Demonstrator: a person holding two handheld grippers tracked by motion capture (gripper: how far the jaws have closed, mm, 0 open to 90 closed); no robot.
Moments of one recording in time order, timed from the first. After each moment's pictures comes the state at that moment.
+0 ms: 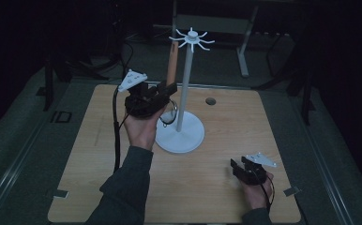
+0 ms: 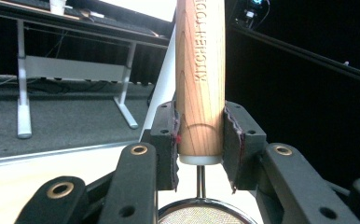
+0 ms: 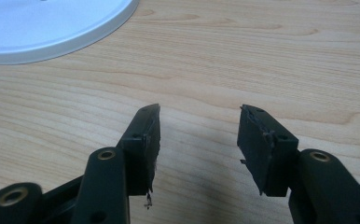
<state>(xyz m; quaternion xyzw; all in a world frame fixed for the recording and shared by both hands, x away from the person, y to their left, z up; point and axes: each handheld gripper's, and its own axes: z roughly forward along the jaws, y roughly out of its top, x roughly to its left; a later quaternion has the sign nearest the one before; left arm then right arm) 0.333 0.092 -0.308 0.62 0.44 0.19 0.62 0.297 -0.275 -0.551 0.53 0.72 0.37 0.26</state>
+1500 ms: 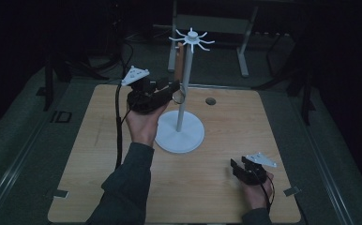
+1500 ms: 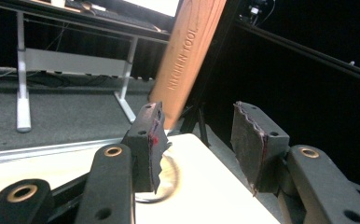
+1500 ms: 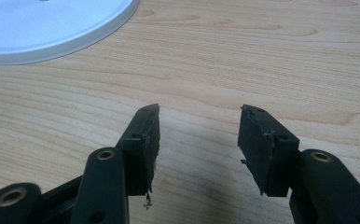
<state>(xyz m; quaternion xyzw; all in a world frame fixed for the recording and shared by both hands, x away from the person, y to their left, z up) 0.345 0.091 -0.309 0.62 0.45 0.19 0.62 0.297 -0.275 -0.551 0.53 0.72 0.37 0.26</state>
